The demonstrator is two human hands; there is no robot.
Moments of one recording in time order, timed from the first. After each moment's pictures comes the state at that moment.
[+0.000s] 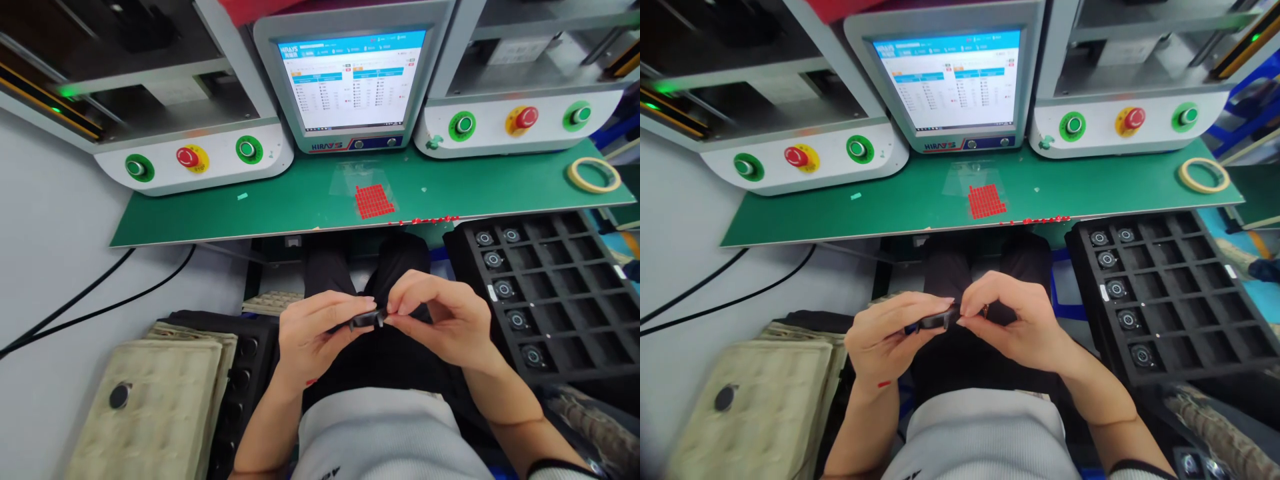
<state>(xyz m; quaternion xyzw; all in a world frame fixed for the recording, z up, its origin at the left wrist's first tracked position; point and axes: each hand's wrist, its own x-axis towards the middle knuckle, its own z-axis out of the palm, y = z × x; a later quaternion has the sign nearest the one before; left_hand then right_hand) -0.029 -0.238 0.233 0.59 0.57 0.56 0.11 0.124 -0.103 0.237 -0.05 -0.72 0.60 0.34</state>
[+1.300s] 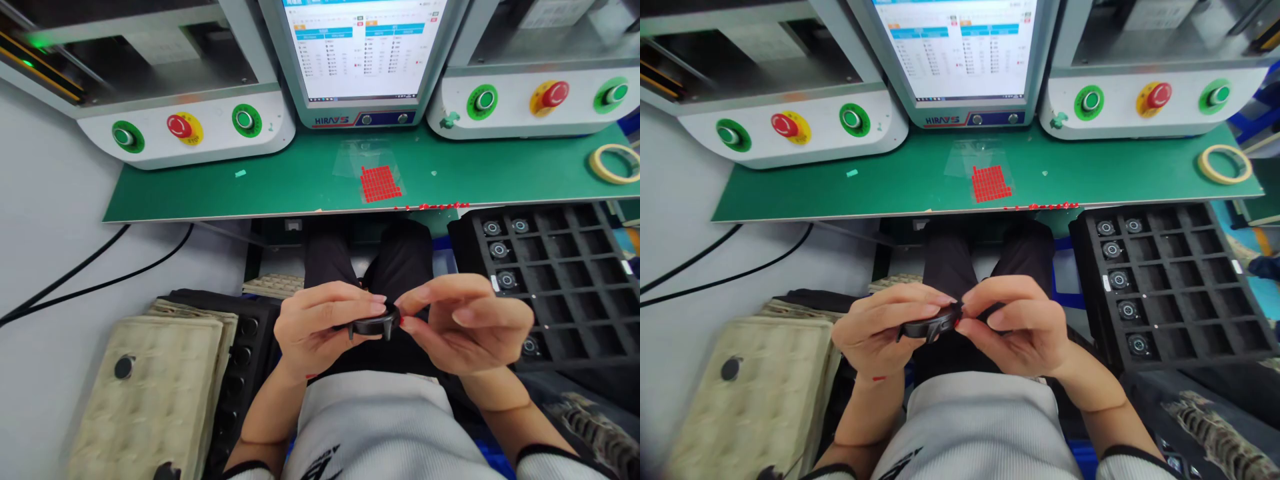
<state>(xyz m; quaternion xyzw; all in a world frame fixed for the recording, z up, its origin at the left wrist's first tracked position) -0.020 -0.234 0.228 0.56 0.47 0.67 0.14 0.124 -0.124 0.231 -0.02 -0.70 0.51 0.50</state>
